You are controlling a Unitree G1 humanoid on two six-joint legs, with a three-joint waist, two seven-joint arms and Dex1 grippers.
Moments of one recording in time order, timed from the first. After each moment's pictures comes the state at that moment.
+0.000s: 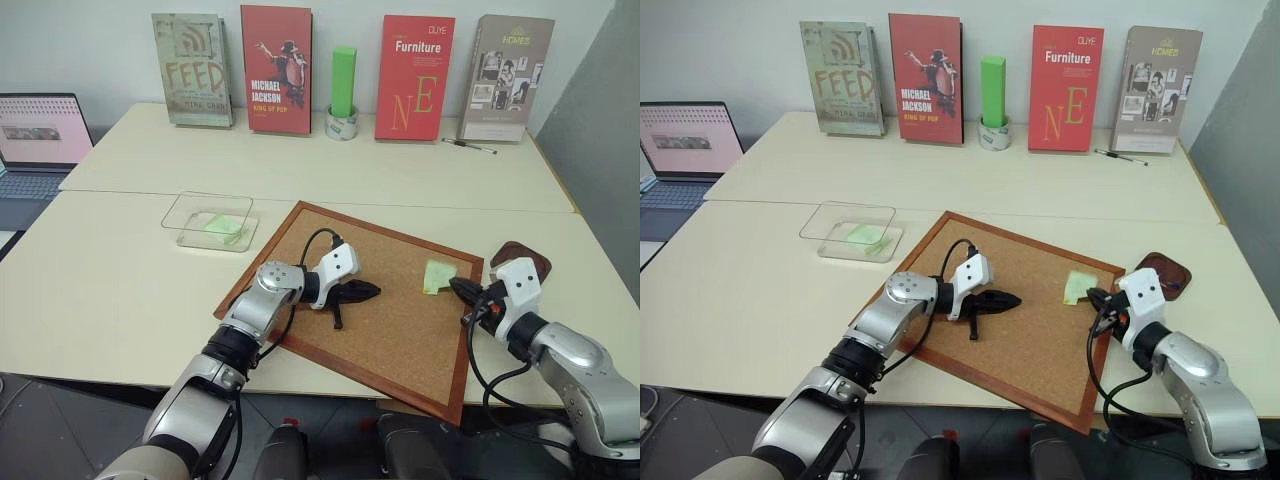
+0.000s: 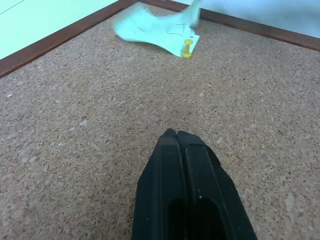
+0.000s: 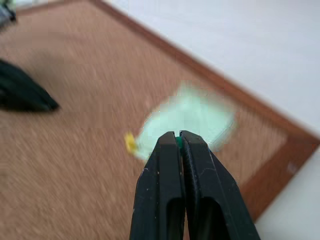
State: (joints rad) left arm -0.65 0.29 -0.35 0.46 -0.09 0.12 -1.06; right arm 0.02 -0.49 -0.15 -0.50 0.36 0.61 0.47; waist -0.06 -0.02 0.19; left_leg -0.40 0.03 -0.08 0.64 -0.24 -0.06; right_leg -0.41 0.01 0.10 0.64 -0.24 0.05
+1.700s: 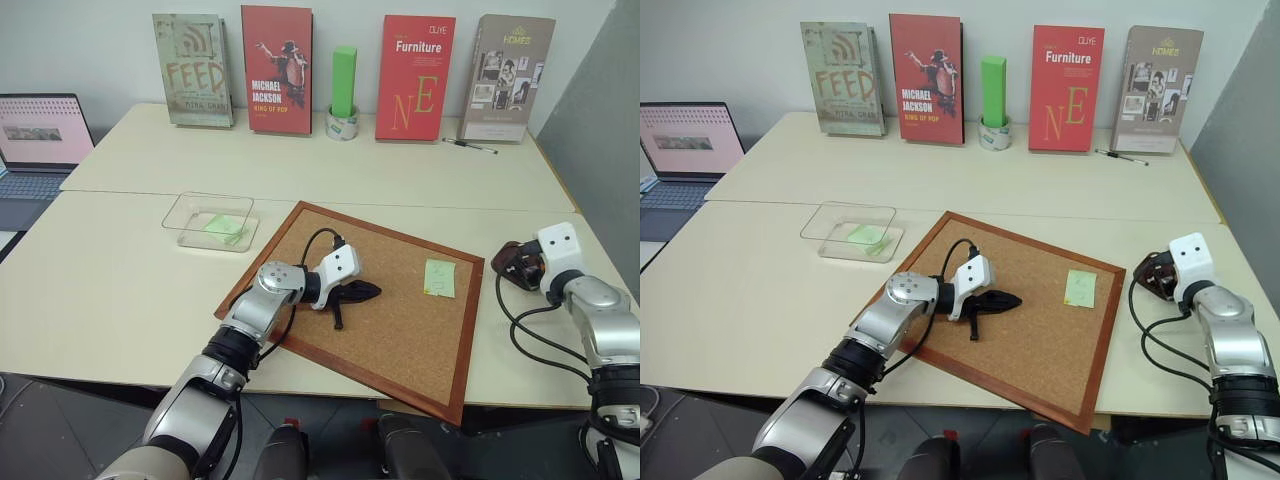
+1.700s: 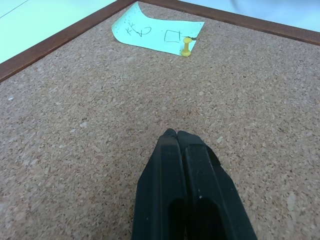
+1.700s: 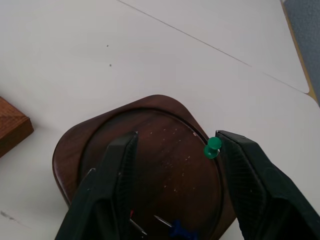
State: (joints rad) left arm -0.64 0.29 -0.35 0.46 -0.07 0.11 -1.06; right arm -0.36 -0.66 -0.17 0.23 0.07 0.44 0.35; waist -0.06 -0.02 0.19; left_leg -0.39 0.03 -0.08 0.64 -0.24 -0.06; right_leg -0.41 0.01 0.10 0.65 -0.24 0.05
